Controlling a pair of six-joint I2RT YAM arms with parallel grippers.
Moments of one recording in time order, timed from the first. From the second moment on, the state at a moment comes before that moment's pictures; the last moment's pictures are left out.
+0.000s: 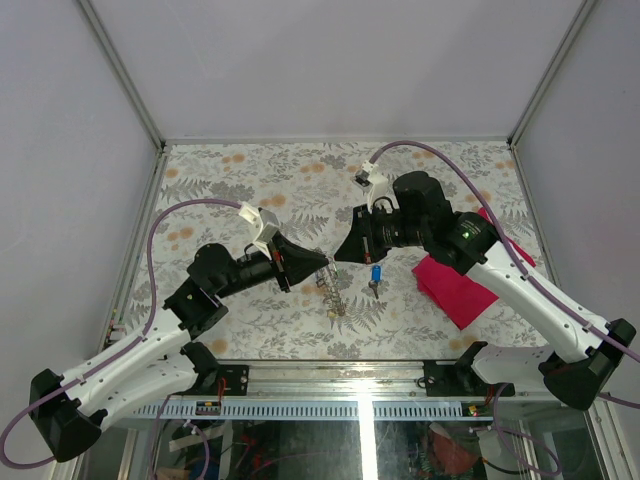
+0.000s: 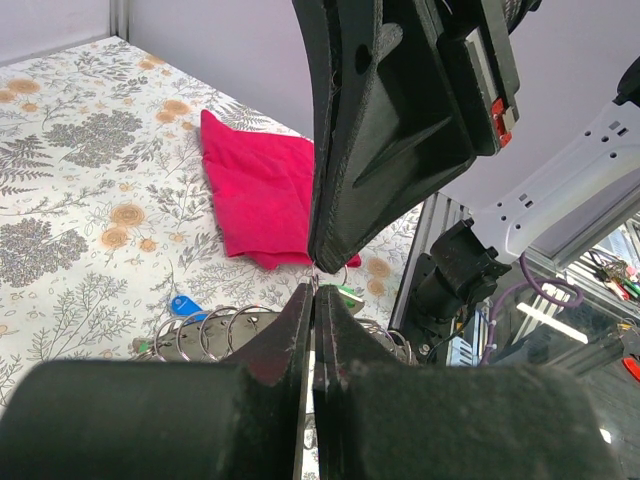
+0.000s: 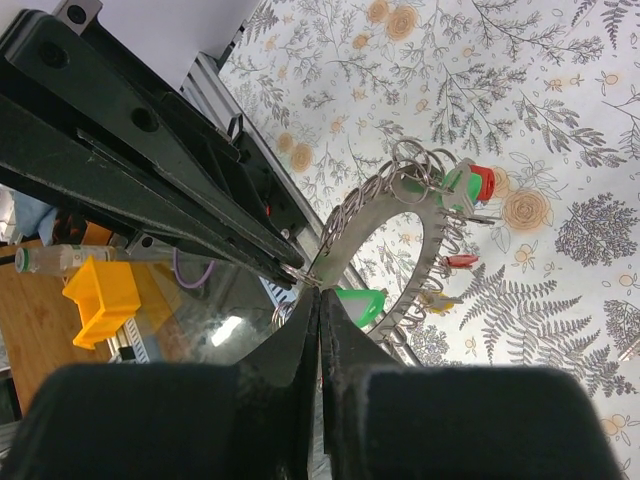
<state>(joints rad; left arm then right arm) -0.77 0.79 0.60 0.30 0.42 -0.40 0.76 1.22 1.31 -0.65 -0.48 0.47</state>
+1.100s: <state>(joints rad) -0.77 0.79 0.60 0.28 0.42 -0.39 0.76 1.26 1.26 -0.63 -0.51 0.43</state>
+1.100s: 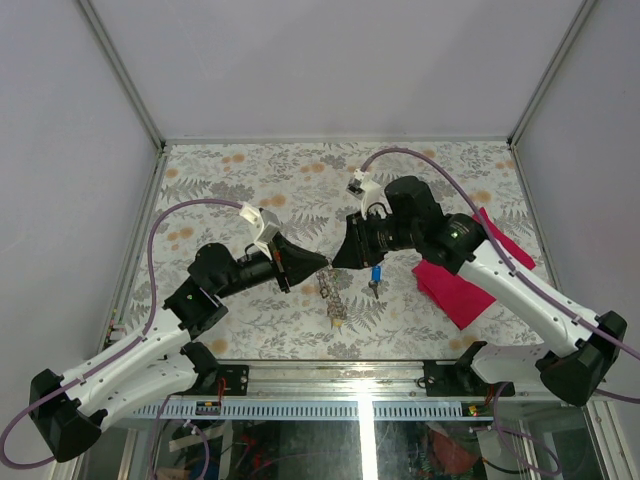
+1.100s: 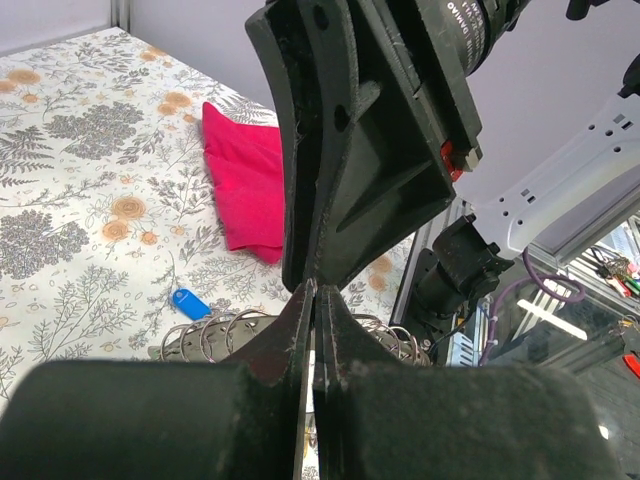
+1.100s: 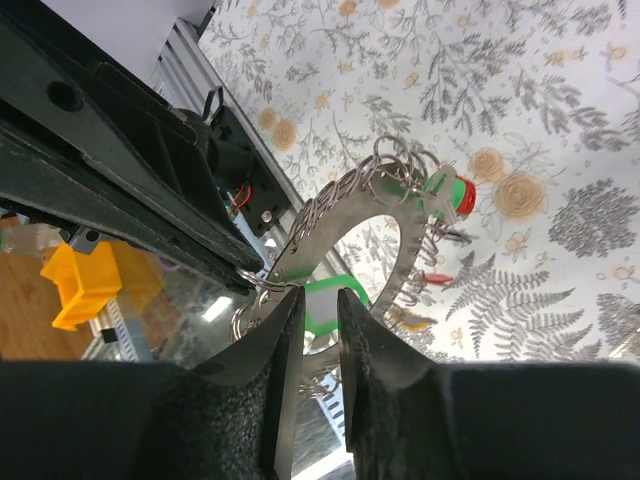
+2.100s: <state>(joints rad) -0.77 0.83 0.67 0.40 0.72 -0.43 0.76 0.80 0.82 0.03 -0.67 -0.05</state>
